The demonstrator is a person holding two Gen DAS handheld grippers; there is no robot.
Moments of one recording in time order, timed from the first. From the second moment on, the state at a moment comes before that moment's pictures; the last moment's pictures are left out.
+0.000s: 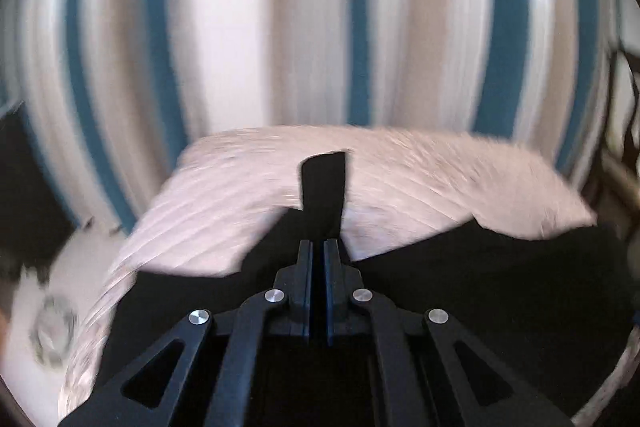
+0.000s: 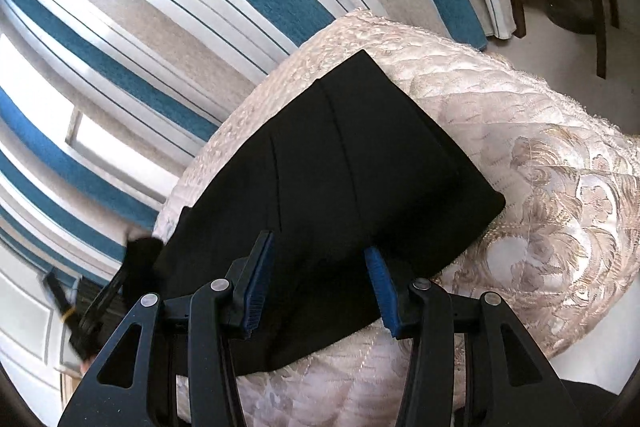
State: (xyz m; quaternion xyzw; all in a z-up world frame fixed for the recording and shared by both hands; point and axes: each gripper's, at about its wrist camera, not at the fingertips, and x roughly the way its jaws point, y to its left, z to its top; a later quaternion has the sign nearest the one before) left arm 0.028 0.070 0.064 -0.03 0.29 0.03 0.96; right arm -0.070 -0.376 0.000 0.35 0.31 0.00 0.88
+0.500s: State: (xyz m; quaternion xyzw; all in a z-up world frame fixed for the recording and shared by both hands) left arm -0.033 0.190 0.007 -0.28 0.33 0.04 0.90; right arm -0.069 -0.371 0.000 0.34 0.31 -0.01 0.89
